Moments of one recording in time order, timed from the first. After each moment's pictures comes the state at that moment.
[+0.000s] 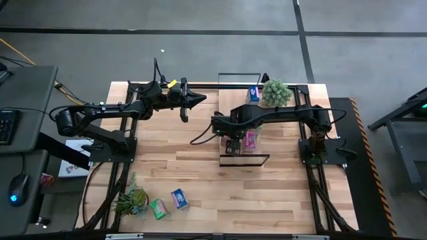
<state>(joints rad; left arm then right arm) 0.46 1.30 0.67 0.78 0.37 -0.15 0.00 1.92 1.80 -1.30 0.07 0.19</state>
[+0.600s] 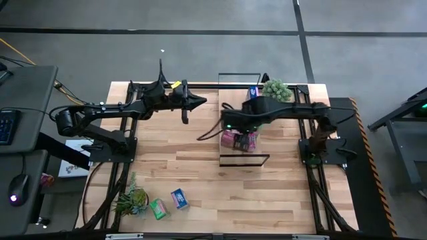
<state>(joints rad) 0.46 1.30 0.67 0.67 0.37 -0.09 0.04 1.84 2.00 -1.54 0.16 0.26</state>
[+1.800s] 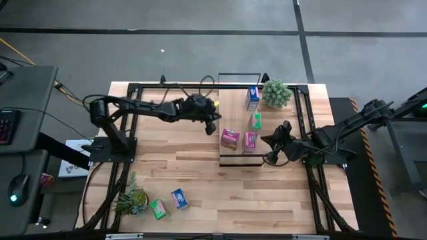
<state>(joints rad) 0.29 1.72 0.98 0.19 0.06 -0.08 0.44 0.89 0.62 -0.50 0.74 0.59</state>
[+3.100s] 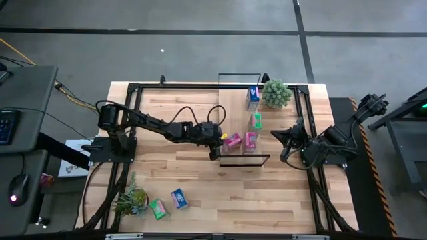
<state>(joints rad) 0.02 1.83 0.98 0.24 -0.05 -0.27 0.64 0.70 0.62 -0.56 1.04 0.61</state>
